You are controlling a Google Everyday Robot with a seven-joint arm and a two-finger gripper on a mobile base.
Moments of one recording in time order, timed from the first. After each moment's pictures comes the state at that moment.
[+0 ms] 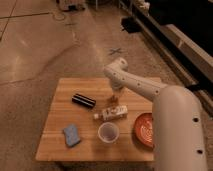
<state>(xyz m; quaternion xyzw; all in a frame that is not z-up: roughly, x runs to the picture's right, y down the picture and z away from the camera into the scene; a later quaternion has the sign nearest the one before) 0.085 0.037 0.937 -0.26 -0.04 -0.27 0.93</state>
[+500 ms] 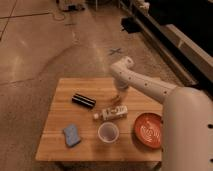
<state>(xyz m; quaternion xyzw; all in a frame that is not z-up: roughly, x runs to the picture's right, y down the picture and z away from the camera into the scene) 0.118 0.038 0.911 -0.26 -0.04 -0.26 0.93</state>
